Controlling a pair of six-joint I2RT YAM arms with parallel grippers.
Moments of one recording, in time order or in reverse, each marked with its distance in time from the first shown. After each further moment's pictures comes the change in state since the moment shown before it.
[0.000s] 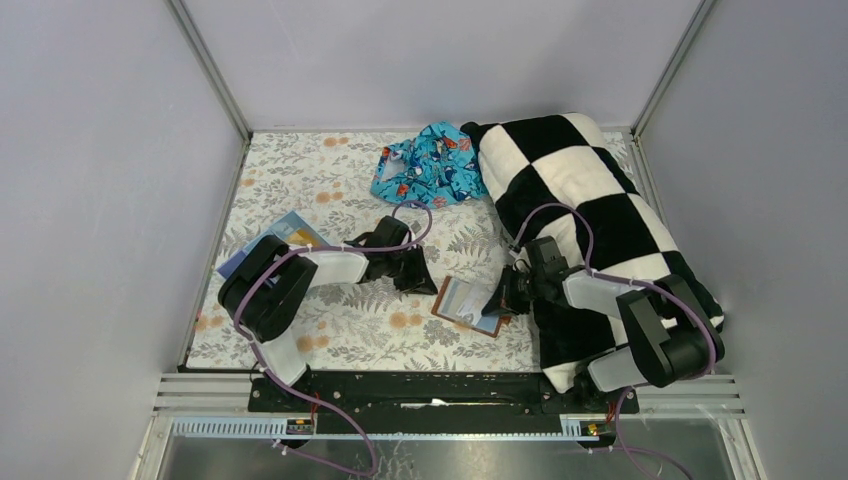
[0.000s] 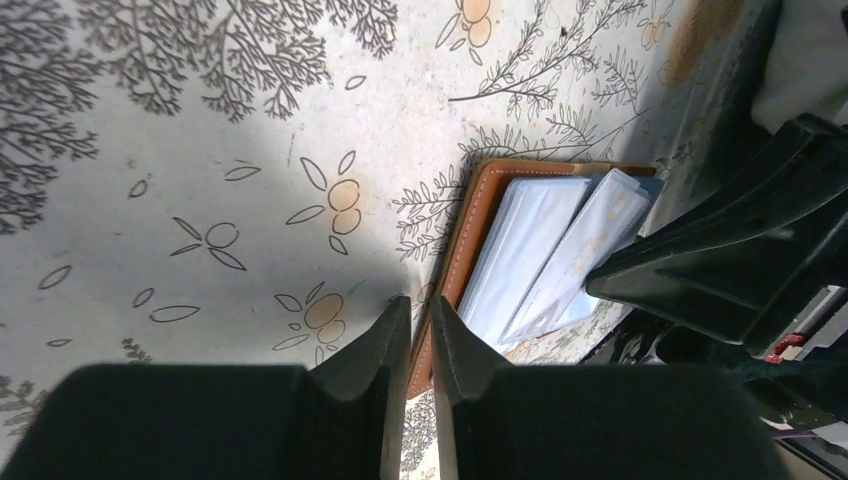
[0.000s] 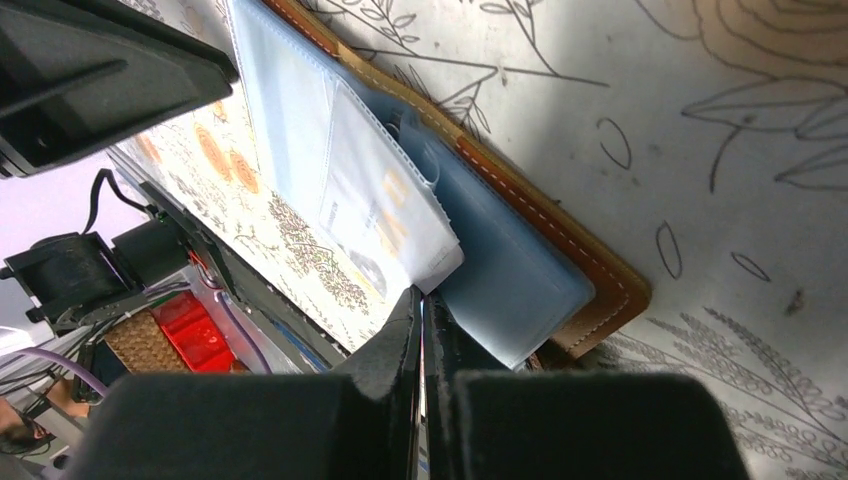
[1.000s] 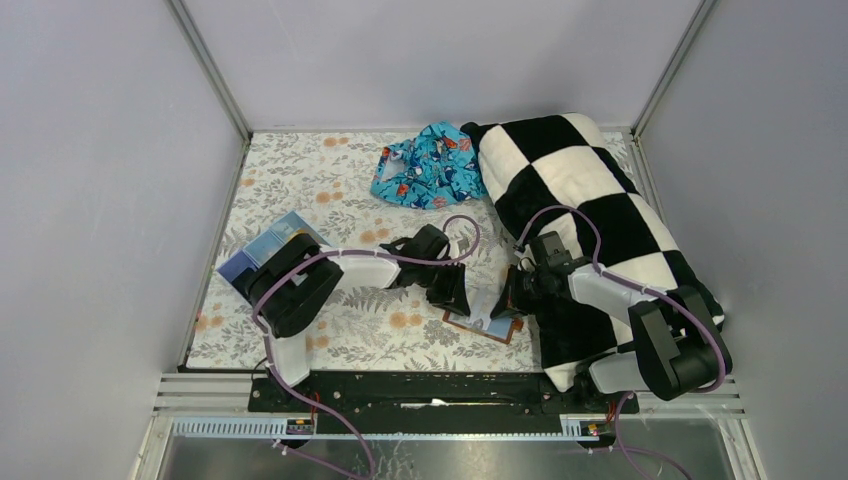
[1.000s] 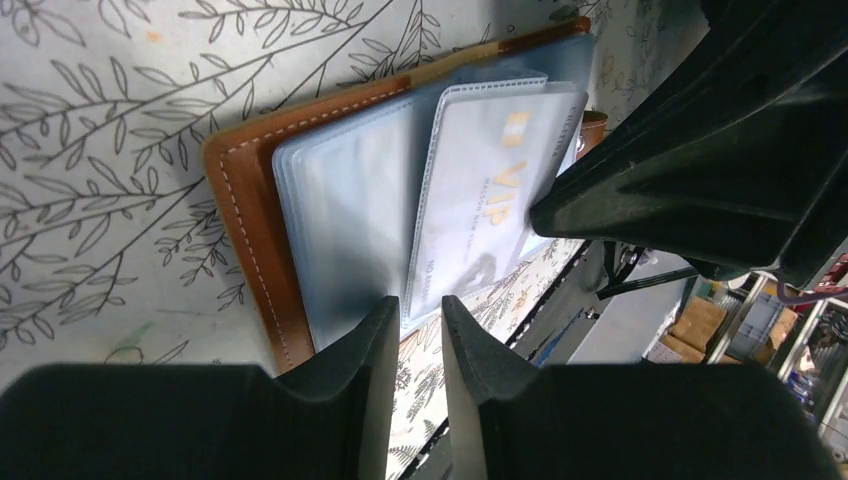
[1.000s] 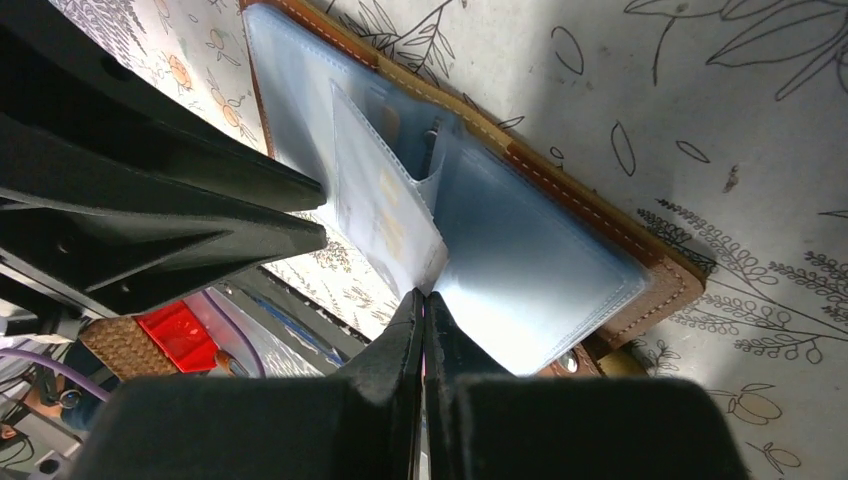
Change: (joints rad) left arm -0.201 0.089 0.146 -0.039 0.104 0.109; right arm -0.021 -0.076 0.072 -0.268 0.032 -0.075
